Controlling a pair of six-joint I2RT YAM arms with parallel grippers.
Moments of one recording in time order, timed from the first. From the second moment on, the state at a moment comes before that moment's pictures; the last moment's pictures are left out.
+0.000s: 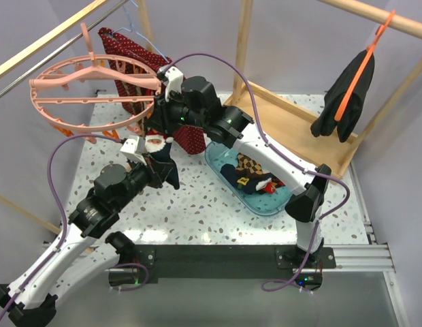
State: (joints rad) left arm -0.64 0.60 0.74 -0.33 -0.08 -0.47; right arm 0.94 1.94 2.18 -0.50 -0.15 0.33
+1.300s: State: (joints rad) left arm -0.64 0.55 0.69 -0.39 -0.06 -0.52; right arm 0.94 1.88 2.04 -0.54 -0.13 0.34
